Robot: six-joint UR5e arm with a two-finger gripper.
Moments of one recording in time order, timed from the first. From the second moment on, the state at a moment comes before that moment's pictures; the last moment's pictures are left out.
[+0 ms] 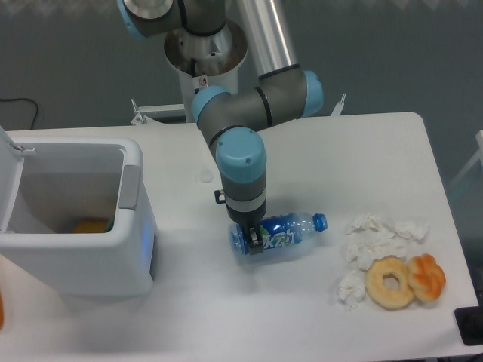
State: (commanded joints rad) arm 2.40 -1.94 -1.71 -0.96 1.60 1.58
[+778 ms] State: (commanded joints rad) arm 2.53 -1.83 -1.57 -1.03 1.25 1.39
